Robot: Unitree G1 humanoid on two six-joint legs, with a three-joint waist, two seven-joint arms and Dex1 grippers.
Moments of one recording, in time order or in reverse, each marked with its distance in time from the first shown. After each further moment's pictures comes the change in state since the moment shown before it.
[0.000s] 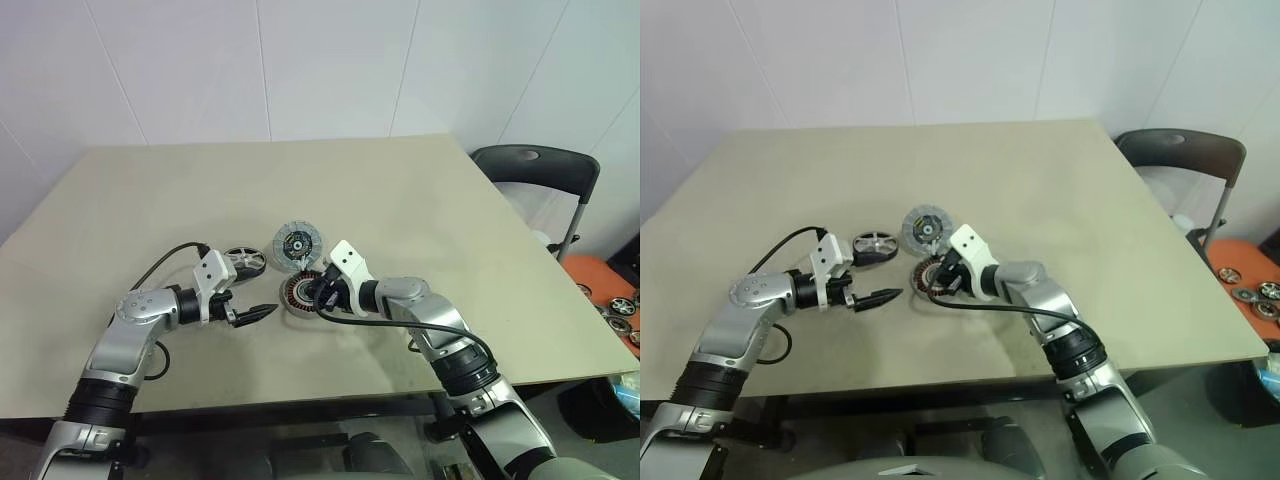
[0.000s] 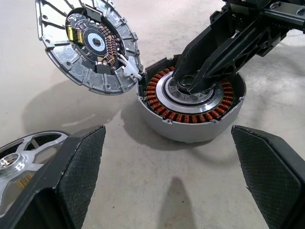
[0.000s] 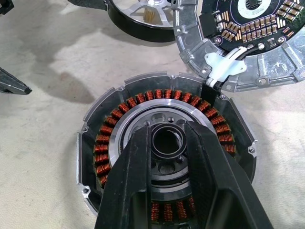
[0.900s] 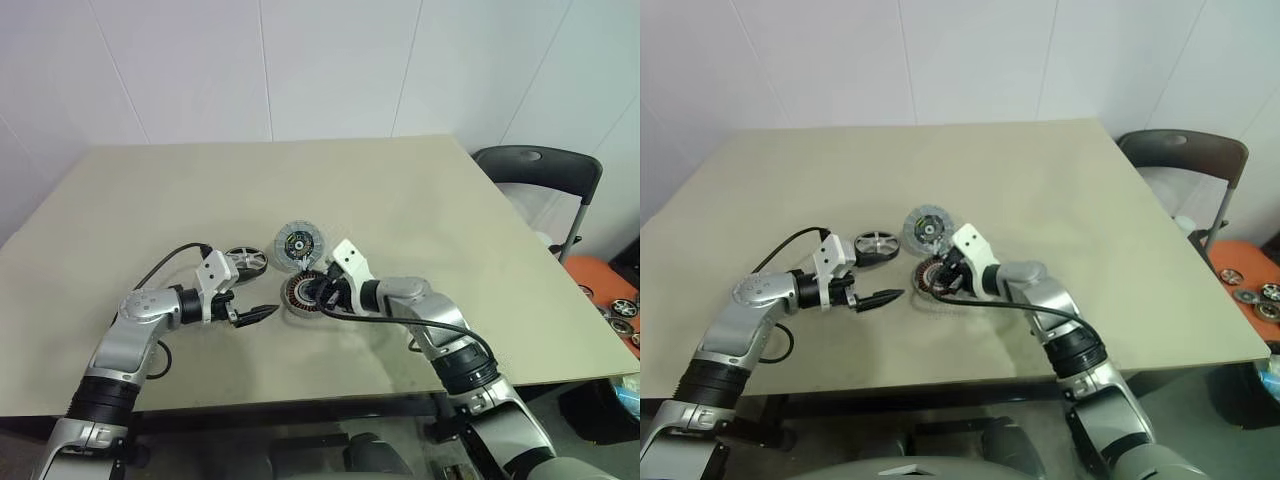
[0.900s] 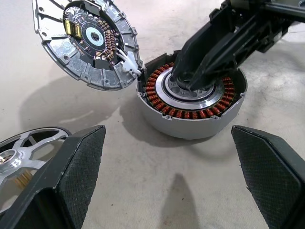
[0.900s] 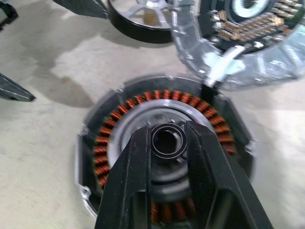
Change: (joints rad) left arm -0.012 -0.005 -0.014 0.021 0.009 -0.006 -0.004; right arm -0.005 -0.023 -0.018 0.016 0.014 0.000 0.006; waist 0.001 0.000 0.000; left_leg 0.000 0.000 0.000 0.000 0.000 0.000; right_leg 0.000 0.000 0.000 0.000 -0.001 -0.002
